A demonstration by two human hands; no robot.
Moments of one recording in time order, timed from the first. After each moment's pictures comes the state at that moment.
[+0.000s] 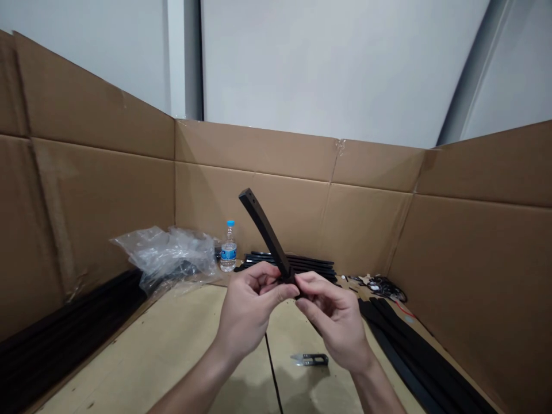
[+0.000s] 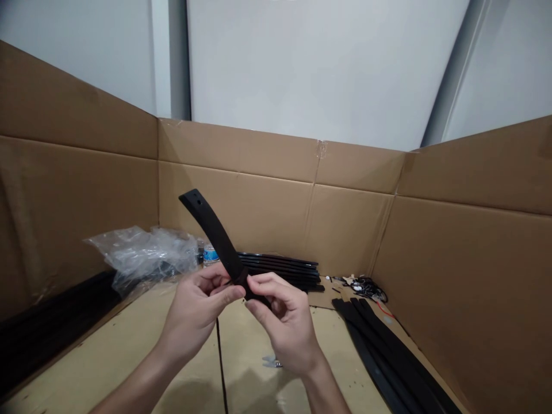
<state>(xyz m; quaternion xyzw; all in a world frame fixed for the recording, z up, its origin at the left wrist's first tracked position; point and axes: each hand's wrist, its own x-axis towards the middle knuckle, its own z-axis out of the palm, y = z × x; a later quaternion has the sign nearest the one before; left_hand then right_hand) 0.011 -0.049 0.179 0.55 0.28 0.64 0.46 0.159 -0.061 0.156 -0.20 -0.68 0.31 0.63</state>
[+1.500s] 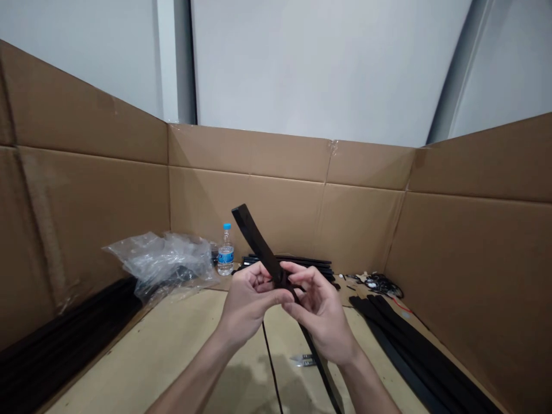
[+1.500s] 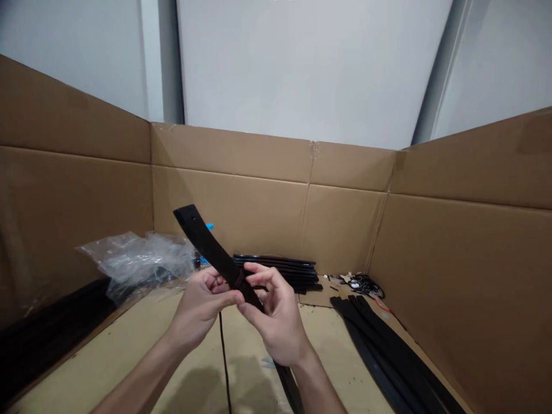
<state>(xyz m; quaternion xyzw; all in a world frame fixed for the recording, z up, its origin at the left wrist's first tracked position) 0.009 -0.031 0.169 0.53 0.21 0.59 0.57 0.152 -0.050 0.149 -0.22 -0.62 0.43 0.62</state>
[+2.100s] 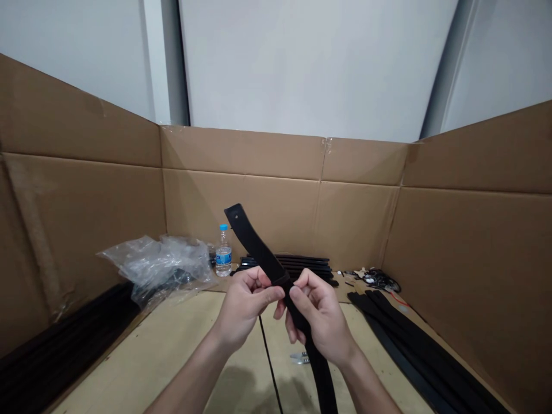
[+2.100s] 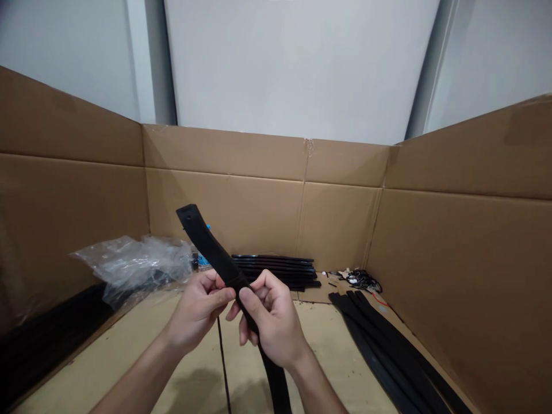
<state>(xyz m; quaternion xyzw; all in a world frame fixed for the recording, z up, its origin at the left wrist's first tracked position) 0.008 -0.026 0.160 0.57 0.17 0.54 0.60 0.146 -0.060 0.152 -0.23 -0.61 0.48 0.59</state>
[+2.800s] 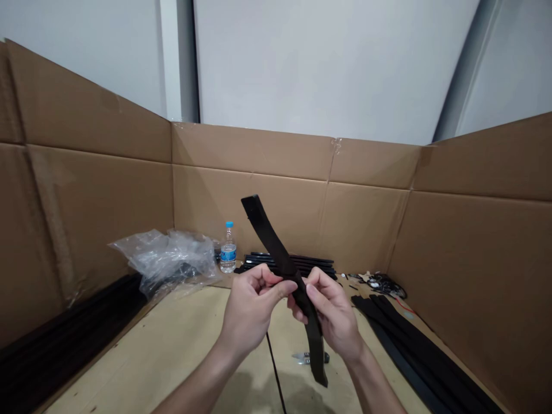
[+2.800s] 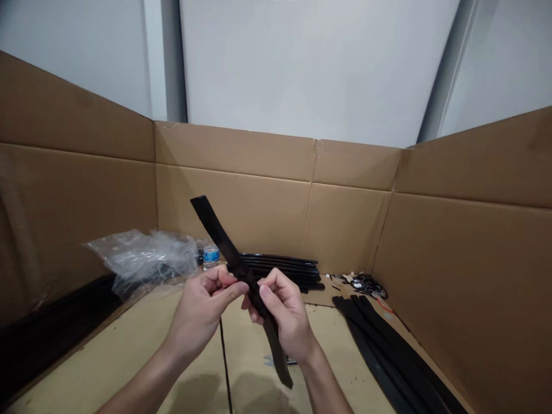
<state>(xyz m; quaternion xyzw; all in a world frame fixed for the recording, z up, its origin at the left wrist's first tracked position) 0.015 -0.047 0.175 0.54 0.25 0.61 0.53 0.157 -0.053 0.148 -0.17 -0.59 0.53 0.59</state>
